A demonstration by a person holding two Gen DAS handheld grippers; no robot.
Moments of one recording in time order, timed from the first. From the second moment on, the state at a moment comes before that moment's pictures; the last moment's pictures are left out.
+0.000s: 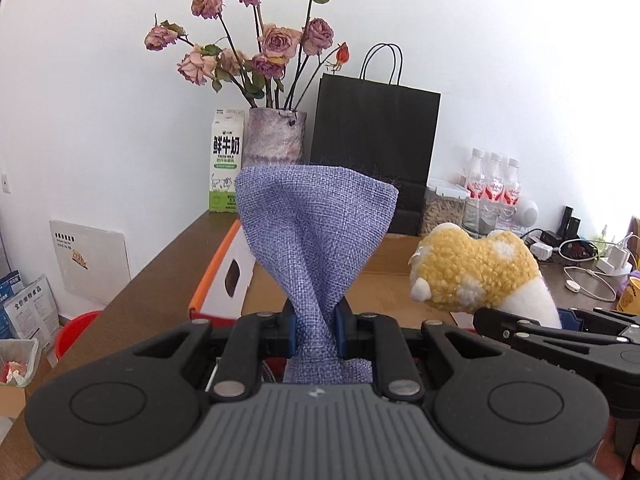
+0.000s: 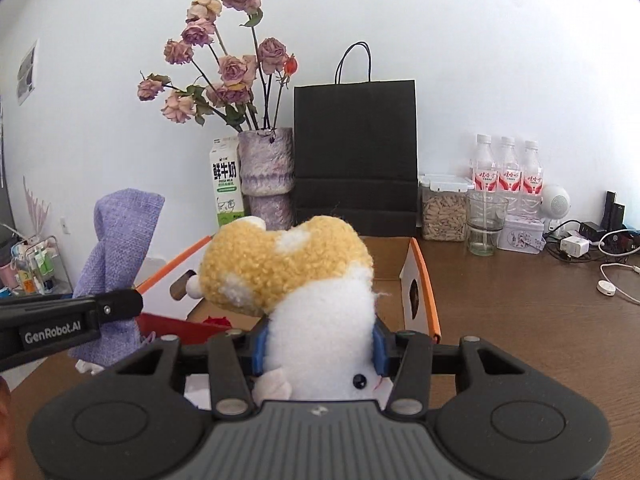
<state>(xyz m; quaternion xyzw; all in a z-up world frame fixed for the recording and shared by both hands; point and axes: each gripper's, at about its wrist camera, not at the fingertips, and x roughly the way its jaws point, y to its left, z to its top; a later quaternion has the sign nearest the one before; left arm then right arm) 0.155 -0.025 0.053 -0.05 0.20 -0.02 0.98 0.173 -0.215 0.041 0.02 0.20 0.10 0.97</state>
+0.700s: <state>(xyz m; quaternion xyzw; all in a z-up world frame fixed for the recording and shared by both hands) 0.288 0.012 0.015 -0.10 0.26 0.04 0.96 0.291 -0.181 0.002 0.03 0.25 0.05 0.97</state>
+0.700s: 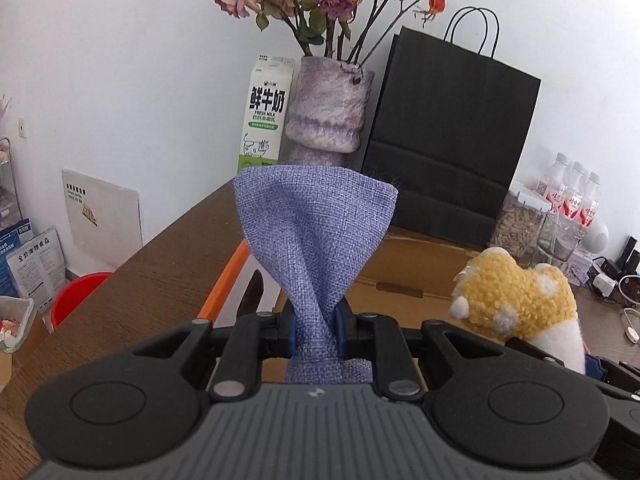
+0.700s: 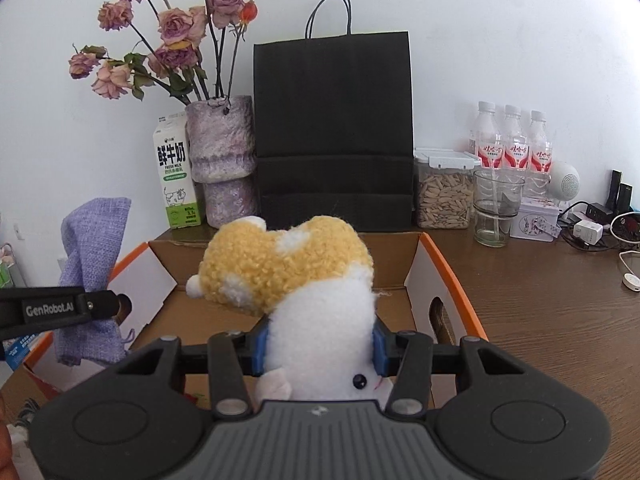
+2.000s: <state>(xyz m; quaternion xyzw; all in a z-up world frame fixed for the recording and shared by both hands) 0.260 0.017 0.029 -0.06 0.19 0.04 0.98 0.267 -0.187 0.015 -0.02 0.24 0.09 0.97</state>
